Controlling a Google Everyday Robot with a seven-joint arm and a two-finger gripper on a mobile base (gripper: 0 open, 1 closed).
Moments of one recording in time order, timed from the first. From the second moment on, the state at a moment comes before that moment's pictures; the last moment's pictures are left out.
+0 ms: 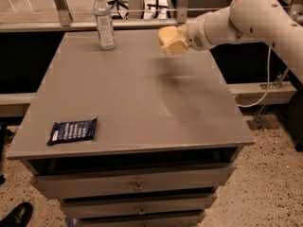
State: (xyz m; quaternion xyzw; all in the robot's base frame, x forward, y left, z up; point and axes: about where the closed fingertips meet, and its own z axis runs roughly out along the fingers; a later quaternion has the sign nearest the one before) arm 0.732 -0.080 0.914 -0.46 0.74 0.11 0.48
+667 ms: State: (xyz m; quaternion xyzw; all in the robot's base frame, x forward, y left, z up) arm 0.681 -0.034 0.909 -0.51 0.70 0.15 0.47
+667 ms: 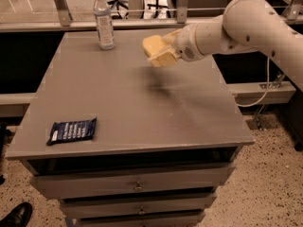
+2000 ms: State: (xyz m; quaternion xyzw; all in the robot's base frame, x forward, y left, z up) arm 0.541 0.065 0.864 -0.62 0.63 0.23 0.40
